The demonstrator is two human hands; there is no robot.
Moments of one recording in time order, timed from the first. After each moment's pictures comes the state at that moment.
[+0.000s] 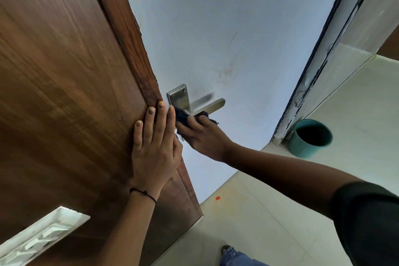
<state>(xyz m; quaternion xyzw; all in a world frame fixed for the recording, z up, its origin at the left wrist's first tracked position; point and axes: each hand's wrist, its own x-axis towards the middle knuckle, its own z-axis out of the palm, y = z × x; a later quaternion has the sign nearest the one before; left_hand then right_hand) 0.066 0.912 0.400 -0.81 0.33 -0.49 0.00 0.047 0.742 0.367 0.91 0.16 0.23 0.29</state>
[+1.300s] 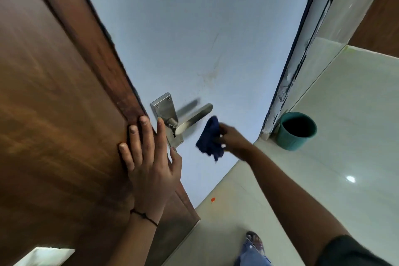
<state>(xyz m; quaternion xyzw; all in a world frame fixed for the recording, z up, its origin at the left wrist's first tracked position) 0.054 0.894 0.394 -0.84 0.30 -0.43 -0.10 0.016 0.672 0.352 0.72 -0.26 0.01 -0.64</state>
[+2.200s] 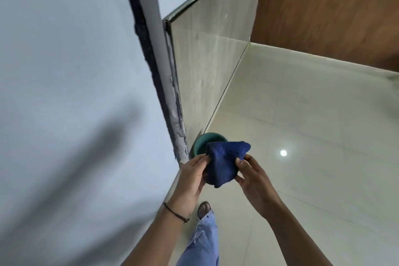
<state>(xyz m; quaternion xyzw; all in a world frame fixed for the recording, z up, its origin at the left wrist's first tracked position) -0.058 0.286 0.331 -0.58 0.14 0.53 -0.59 -0.203 0.212 0.298 0.39 -0.38 0.30 -0.79</state>
